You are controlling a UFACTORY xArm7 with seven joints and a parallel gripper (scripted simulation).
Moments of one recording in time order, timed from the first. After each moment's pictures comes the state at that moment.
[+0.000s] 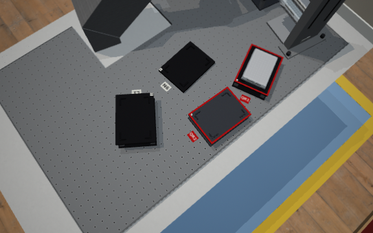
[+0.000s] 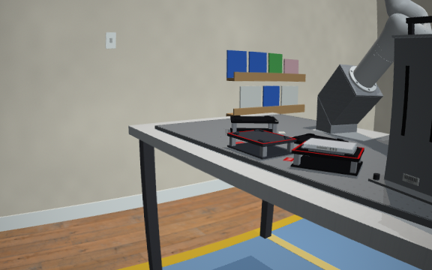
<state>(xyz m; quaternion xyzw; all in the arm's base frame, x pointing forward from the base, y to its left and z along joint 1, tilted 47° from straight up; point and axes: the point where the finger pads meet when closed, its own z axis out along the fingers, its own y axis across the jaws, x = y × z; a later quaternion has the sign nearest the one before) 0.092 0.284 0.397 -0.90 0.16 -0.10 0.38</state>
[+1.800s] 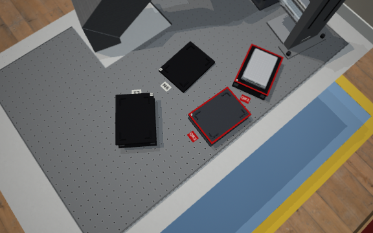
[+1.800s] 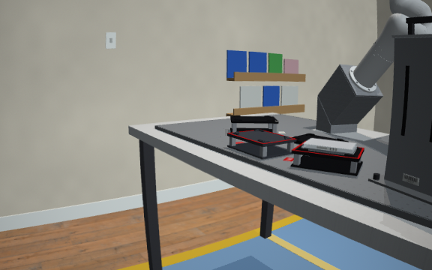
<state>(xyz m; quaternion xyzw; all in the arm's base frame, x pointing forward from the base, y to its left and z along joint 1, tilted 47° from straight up) 0.116 0.335 0.344 -0.90 0.16 -0.10 0.38</state>
